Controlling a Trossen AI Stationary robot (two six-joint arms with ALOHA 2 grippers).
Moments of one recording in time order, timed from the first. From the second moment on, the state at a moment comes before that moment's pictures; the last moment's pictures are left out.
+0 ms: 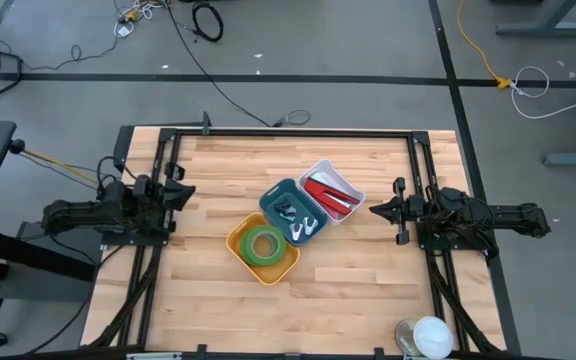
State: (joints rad) left arm 0.03 0.00 0.01 0.58 -0.04 -0.06; right arm -0.01 0.00 0.02 0.01 0.00 -0.09
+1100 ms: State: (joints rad) left arm 0.03 0.00 0.01 0.03 0.01 -0.07; right arm -0.01 0.00 0.02 0.01 0.00 -0.09
